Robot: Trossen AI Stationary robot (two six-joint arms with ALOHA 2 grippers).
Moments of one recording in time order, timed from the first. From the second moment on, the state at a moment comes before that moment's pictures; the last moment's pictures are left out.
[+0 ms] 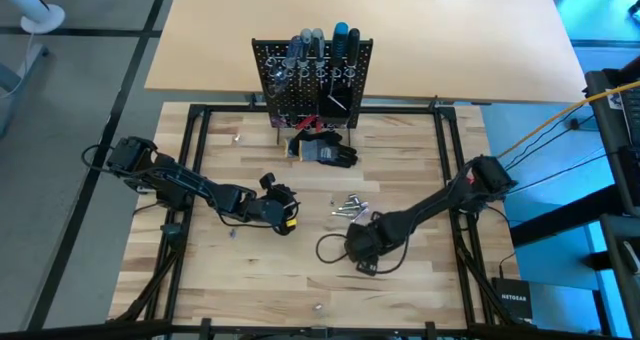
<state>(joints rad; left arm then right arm) -0.26 1.57 0.73 0.04 -0.63 -0.39 0.43 1.84 1.12 -0.70 0.01 0.78</state>
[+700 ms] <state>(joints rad) -0.26 1.57 0.73 0.04 -0.63 -0.39 0.44 1.86 1.13 -0.74 0.05 0.75</state>
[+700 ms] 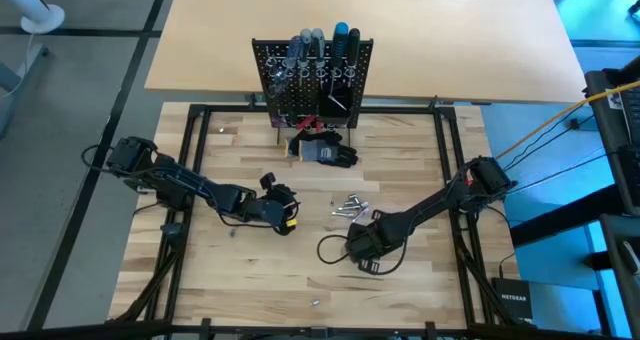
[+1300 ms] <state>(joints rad) -0.26 1.57 0.73 0.04 -0.63 -0.39 0.43 1.84 1.13 -0.77 0.06 0.66</state>
